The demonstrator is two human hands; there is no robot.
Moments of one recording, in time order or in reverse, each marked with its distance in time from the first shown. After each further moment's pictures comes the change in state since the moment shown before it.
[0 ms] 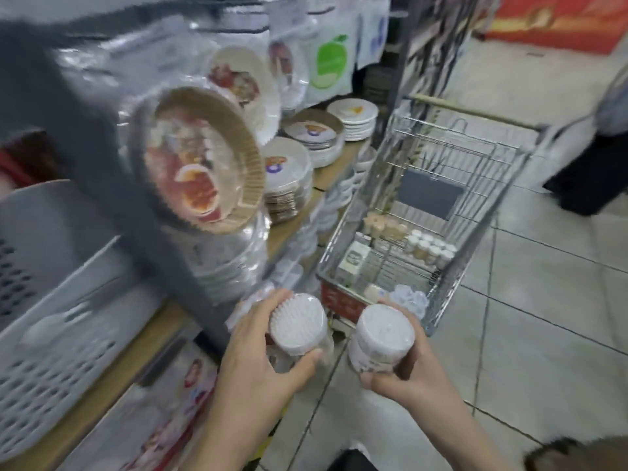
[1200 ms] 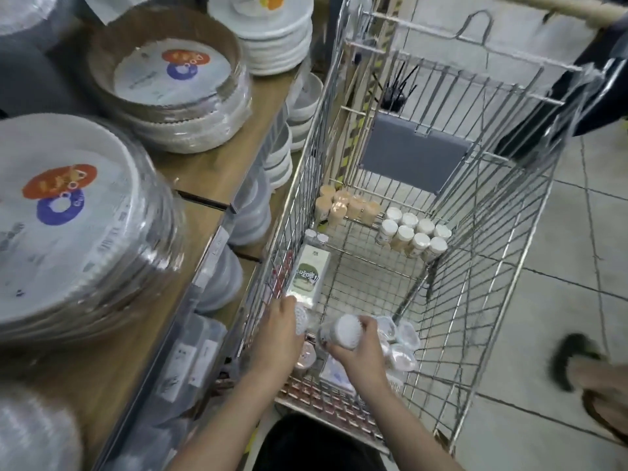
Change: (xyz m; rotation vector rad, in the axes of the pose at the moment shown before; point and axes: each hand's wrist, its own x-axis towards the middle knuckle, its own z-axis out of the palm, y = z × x) left_hand 0.347 -0.219 0.325 0.564 -0.550 -0.199; right_hand 0.371 0.205 -0.149 -0.294 0.456 0.494
